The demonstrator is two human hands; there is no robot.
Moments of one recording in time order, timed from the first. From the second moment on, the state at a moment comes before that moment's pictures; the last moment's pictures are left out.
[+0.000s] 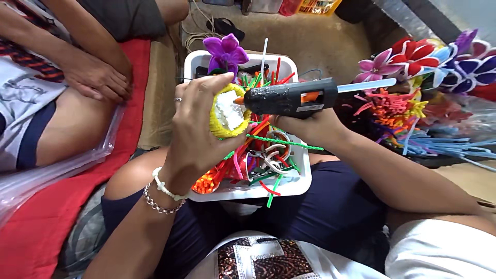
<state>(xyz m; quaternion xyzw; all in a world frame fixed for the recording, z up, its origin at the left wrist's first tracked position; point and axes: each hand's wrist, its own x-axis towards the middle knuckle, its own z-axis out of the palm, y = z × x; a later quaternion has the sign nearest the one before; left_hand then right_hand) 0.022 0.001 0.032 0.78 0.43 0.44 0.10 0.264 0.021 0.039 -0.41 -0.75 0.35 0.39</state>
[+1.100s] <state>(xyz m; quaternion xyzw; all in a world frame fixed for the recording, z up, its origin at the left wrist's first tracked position) 0.019 0.004 0.030 0.77 0.43 0.45 0.10 0.262 0.025 0.036 -0.37 -0.65 0.53 0.40</state>
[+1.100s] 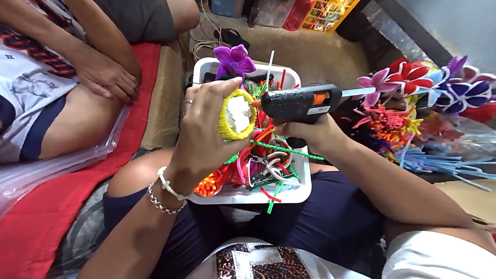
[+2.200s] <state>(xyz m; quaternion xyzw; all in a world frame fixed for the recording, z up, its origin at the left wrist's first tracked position) 0.018 0.004 0.027 0.77 0.44 0.45 0.10 0.257 0.020 0.045 -0.42 -0.68 0.49 0.35</state>
